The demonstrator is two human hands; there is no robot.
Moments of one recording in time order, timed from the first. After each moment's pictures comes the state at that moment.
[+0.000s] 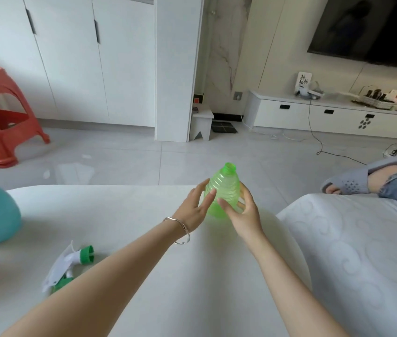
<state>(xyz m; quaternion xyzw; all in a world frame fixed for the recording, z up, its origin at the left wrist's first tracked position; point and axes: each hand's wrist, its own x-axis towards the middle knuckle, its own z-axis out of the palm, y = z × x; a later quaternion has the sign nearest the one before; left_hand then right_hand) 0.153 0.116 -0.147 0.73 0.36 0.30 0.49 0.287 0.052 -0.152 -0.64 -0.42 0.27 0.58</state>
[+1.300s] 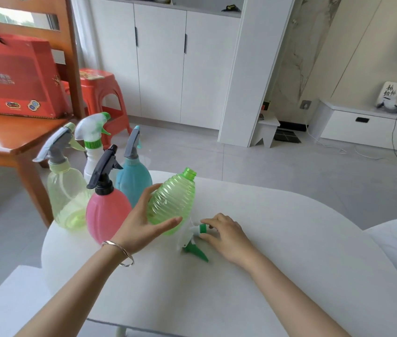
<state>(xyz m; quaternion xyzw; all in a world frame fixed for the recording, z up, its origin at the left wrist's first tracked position) -0.167 0.054 -0.120 0.69 0.49 0.40 0.35 0.059 0.051 -0.153 -0.62 -0.74 0.21 0.14</state>
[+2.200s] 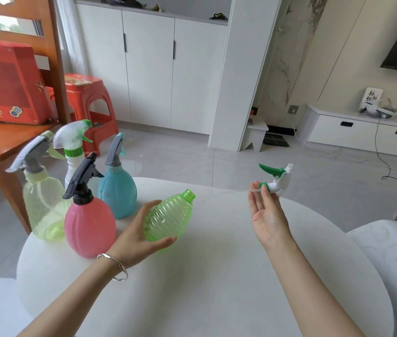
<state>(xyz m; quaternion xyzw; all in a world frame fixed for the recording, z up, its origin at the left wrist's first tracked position) -0.148 0.061 -0.143 0.71 0.49 0.35 0.37 0.128 0.062 -0.091 -0.32 -0.15 0.53 0.77</state>
